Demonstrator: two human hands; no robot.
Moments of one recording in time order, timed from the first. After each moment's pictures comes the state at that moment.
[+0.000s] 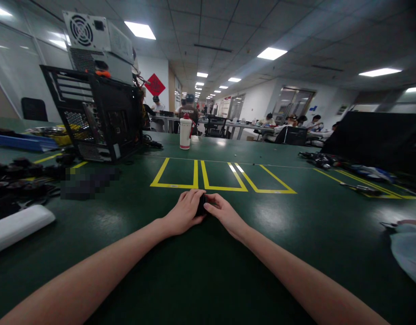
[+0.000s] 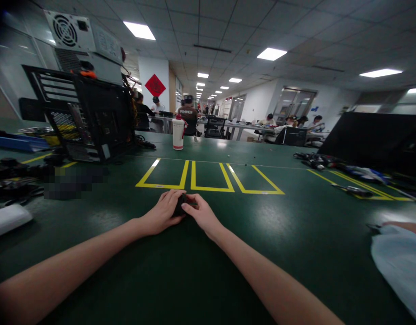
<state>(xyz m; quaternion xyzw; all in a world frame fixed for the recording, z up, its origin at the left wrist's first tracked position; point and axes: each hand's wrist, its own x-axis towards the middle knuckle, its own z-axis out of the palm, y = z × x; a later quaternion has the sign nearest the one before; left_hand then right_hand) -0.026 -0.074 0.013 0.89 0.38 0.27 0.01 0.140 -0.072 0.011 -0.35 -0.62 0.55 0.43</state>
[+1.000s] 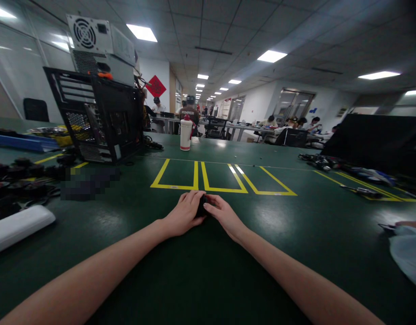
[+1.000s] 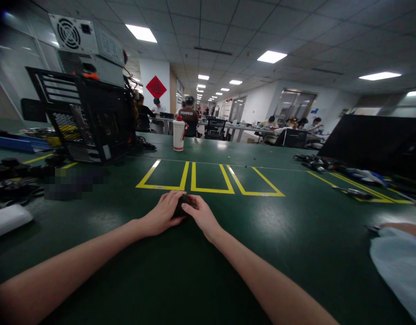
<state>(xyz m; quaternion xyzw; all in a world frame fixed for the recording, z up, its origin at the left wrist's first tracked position) -0.026 -0.072 0.011 0.88 0.38 0.28 0.01 0.136 -0.073 0.012 -0.38 -0.60 0.54 0.45</state>
